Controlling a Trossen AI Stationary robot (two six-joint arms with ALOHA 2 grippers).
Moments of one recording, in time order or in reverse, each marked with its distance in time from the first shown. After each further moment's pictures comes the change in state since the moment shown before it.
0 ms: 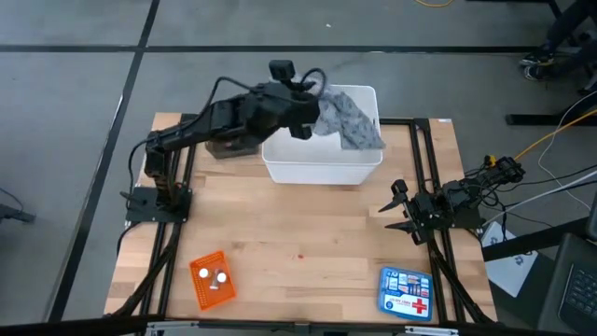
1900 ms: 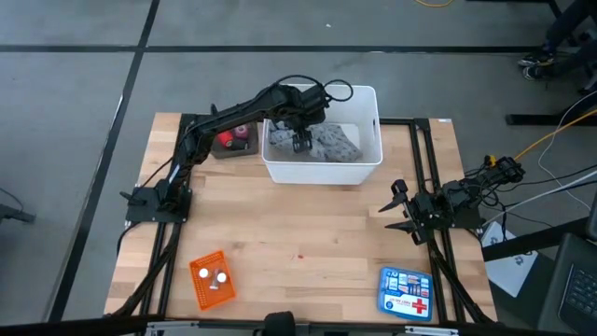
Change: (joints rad) left arm 0.319 0.323 0.000 -0.578 0.622 -0.590; right arm 0.000 0.000 0.000 0.000 -0.001 0.000
